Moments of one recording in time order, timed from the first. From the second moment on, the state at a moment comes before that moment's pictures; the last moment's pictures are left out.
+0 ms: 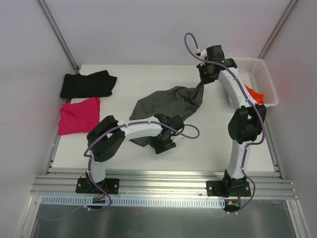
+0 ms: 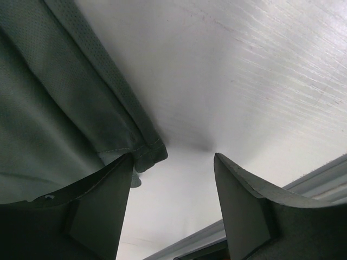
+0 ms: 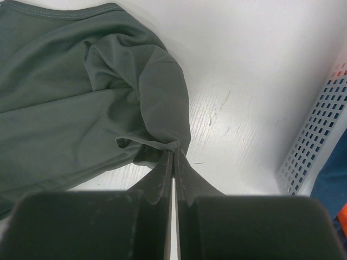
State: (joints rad) left arm -1.01 1.92 1.34 -0.90 -0.06 0.14; right arm 0.24 2.03 2.02 -0.90 -0.04 -0.14
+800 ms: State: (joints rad) left arm -1.00 1.96 1.34 -0.89 -0.12 0.16; right arm 0.24 2.03 2.02 -0.89 -0.04 -0.14
